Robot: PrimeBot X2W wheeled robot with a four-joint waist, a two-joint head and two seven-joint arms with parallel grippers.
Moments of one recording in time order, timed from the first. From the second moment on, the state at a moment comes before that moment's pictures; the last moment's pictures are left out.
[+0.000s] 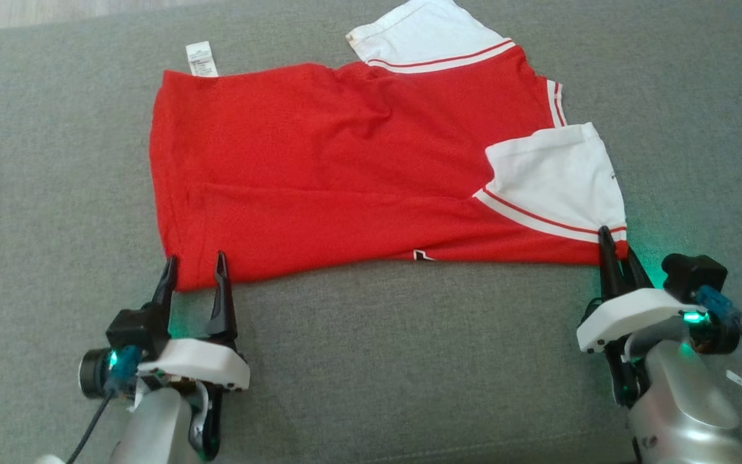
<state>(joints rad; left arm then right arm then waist) -0.28 0.04 -0.12 0.59 -0.23 -0.04 -0.26 -0.38 -0.04 -0.06 0.80 0.13 0.13 -0.26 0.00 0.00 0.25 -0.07</state>
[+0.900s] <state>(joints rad) -0.15 0.04 -0.10 0.45 -0.34 -0.06 -0.26 -0.33 -0.04 -0.07 0.76 0.16 0.13 -0.26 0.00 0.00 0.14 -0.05</state>
